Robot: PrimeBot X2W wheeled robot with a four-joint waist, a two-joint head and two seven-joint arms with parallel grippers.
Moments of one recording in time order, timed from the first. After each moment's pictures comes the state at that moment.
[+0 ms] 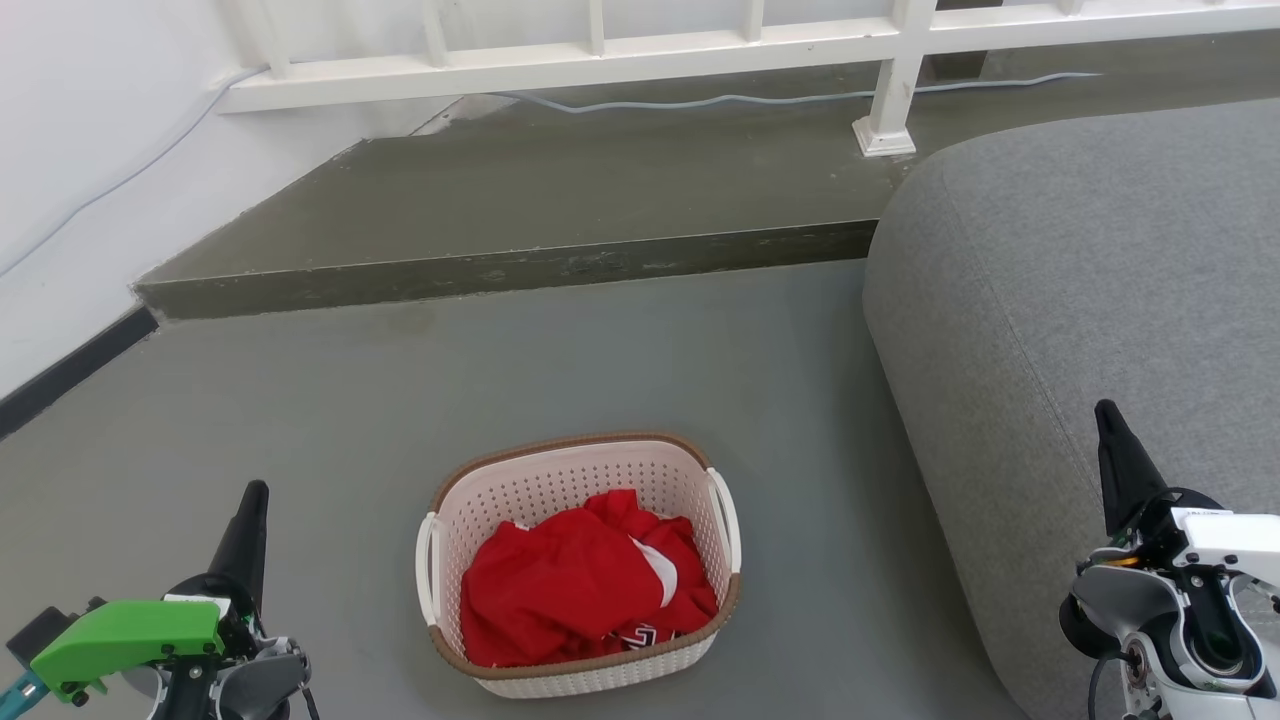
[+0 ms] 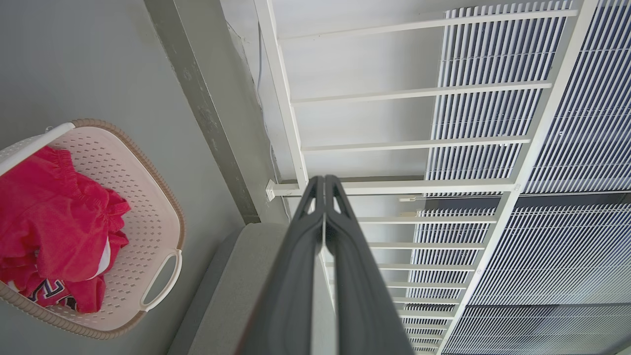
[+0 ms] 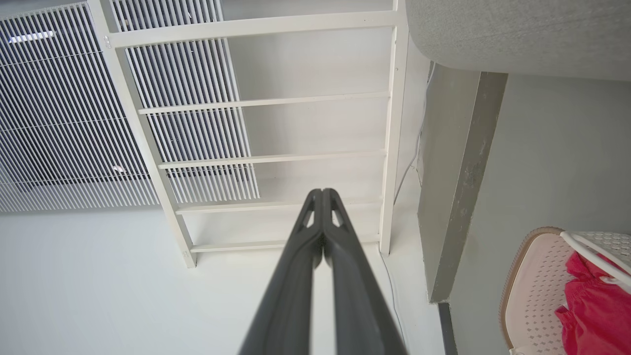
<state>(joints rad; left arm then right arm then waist) -0.07 0.04 0.09 0.27 -1.60 -0.12 0.11 -0.06 -0.05 -0.12 0.28 1.63 0.12 0.10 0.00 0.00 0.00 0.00</state>
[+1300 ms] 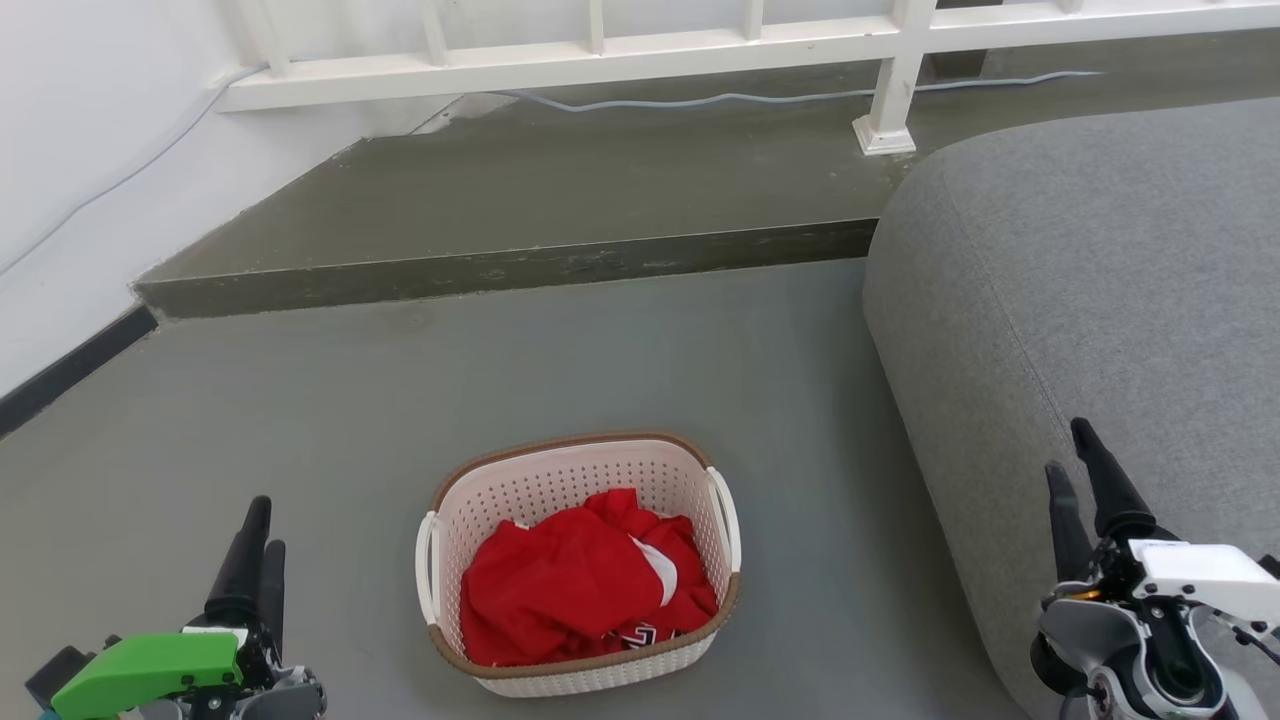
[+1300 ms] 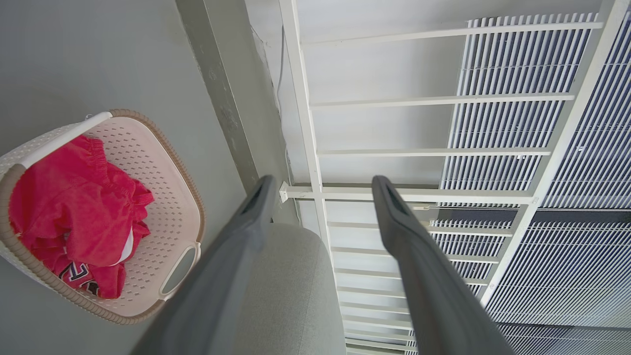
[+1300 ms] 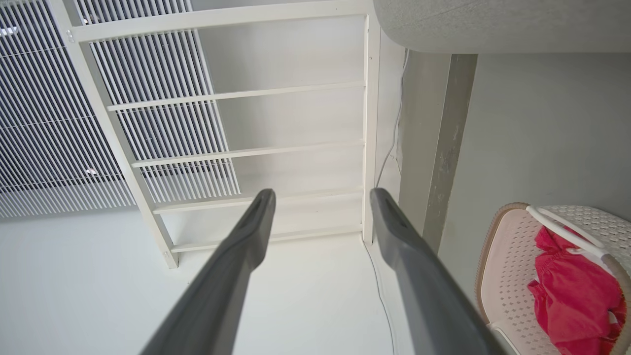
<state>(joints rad) -0.02 0.02 0.08 0.29 -1.60 -0.12 0.07 -0.02 -0.02 -0.07 0.29 1.62 0.11 0.07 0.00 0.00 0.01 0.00</state>
